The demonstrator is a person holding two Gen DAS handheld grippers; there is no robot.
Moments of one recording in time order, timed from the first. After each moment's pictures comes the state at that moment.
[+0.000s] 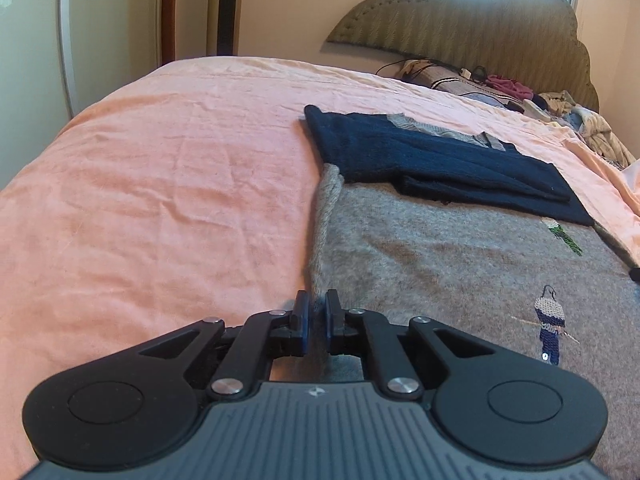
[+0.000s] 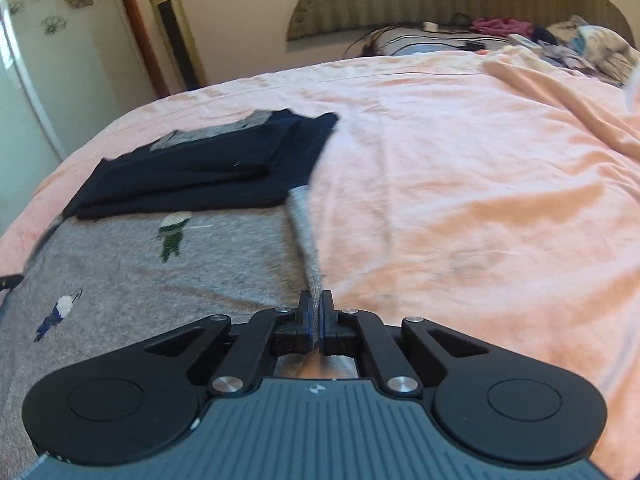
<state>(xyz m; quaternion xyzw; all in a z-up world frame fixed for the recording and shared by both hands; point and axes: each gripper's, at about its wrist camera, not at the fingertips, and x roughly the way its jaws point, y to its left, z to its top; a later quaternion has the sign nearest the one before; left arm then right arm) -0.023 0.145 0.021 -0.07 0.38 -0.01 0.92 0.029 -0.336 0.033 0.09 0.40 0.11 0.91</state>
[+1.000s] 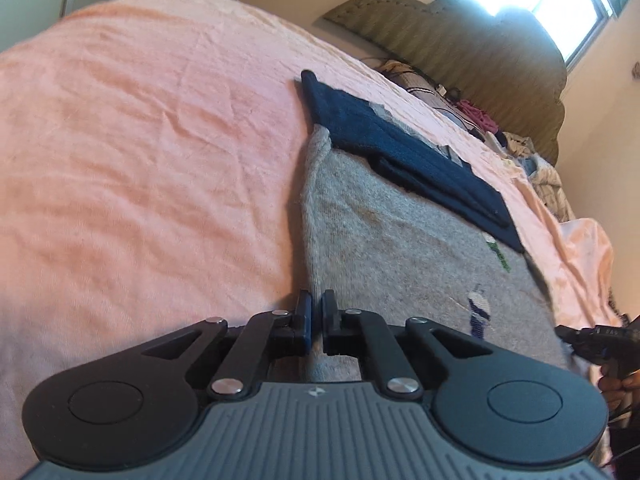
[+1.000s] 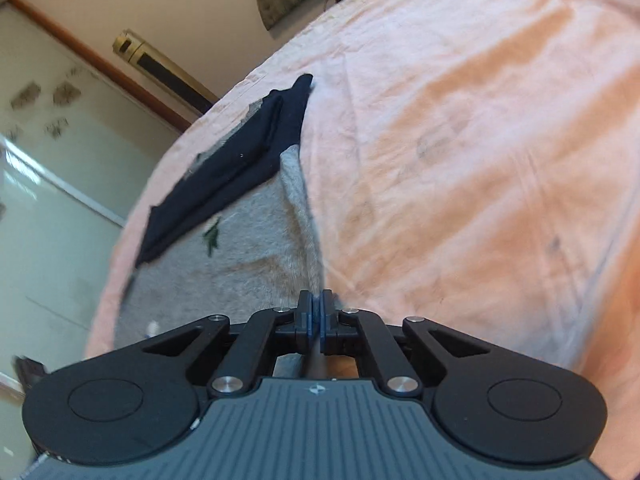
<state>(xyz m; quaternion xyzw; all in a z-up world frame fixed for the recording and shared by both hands) -0.050 0.181 0.008 -0.24 0.41 -0.09 0.88 0.006 -0.386 0.009 0.33 0.45 0.17 0.81</state>
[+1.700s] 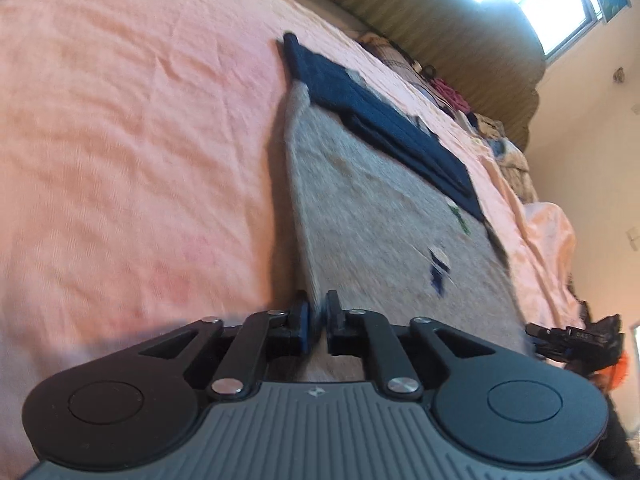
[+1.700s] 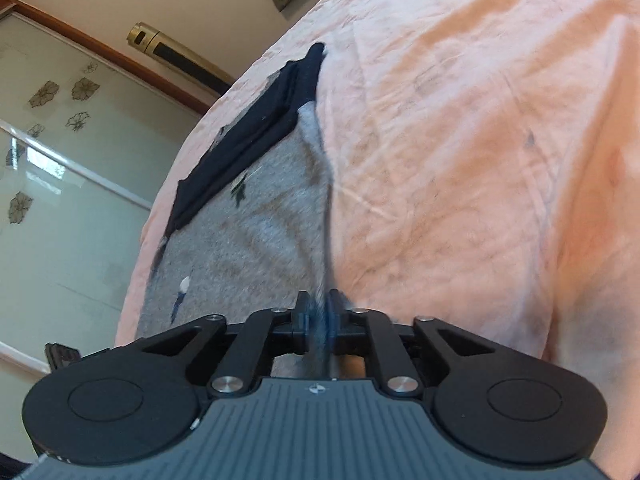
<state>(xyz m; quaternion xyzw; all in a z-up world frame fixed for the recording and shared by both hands) -0.079 0.186 0.003 -0.28 0.44 -0.15 0.84 -0.043 -0.382 0.009 0.33 0.46 0.24 0.79</state>
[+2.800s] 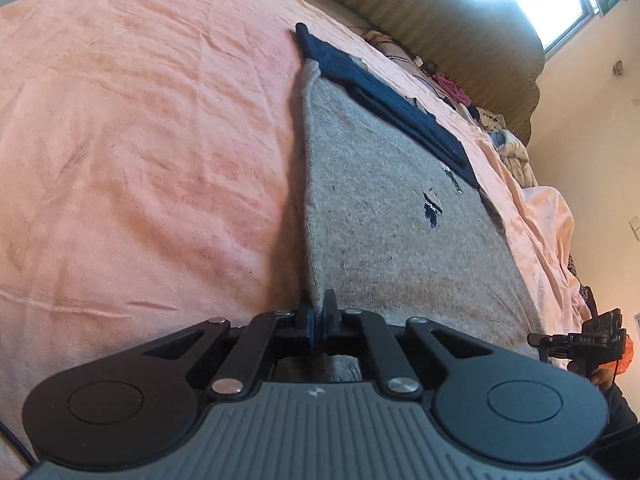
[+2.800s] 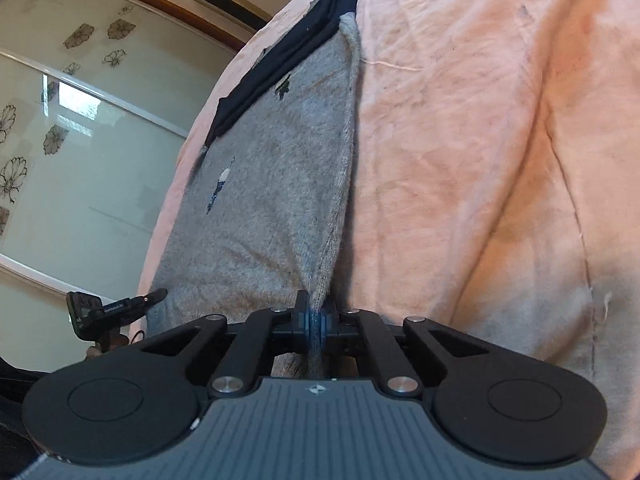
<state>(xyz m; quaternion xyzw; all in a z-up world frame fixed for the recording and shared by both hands) -0.158 0.188 0.004 -0.27 0.43 -0.13 0.85 -0.102 -0.386 0.002 0.32 0.50 0.28 0.75</state>
